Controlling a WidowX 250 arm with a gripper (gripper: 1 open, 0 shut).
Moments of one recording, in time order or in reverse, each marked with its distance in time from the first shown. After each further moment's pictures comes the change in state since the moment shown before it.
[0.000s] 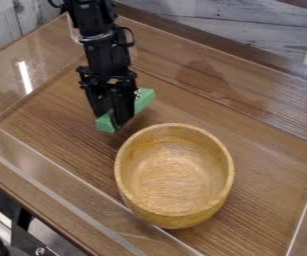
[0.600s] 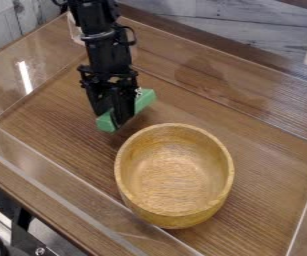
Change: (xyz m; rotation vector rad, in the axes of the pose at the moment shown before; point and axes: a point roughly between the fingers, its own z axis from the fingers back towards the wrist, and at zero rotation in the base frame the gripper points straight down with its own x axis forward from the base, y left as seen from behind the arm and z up) arm 0.001 -0.001 0.001 -0.008 0.027 0.007
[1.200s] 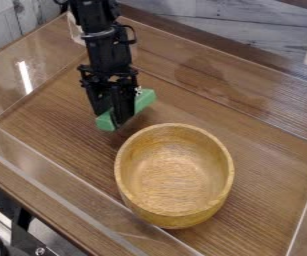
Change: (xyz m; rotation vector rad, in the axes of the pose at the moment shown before) arm -0.001 -0.001 0.001 -0.012 0.018 -0.004
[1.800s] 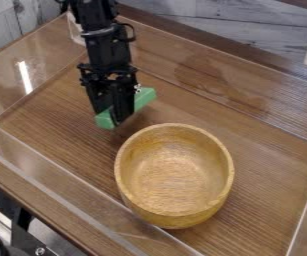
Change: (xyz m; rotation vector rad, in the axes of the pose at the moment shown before) arm 0.004 0.003 0.003 -0.005 0.001 -0.001
